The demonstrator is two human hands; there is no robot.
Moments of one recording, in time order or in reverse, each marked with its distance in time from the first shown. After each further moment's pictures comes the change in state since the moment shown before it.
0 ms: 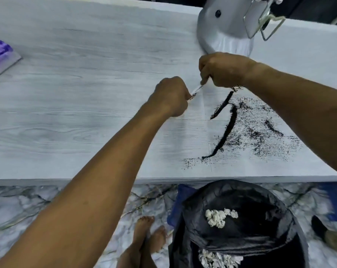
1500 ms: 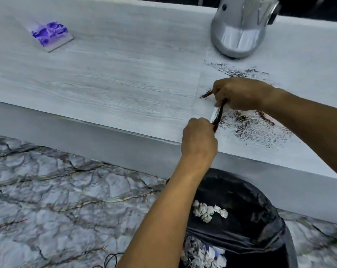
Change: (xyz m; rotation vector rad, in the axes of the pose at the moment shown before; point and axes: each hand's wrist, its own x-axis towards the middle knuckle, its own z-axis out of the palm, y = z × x) left_hand -0.142 0.125 0.147 -0.149 0.211 -0.325; right_hand -0.123 0.007 0.058 0.107 0.071 -0.263
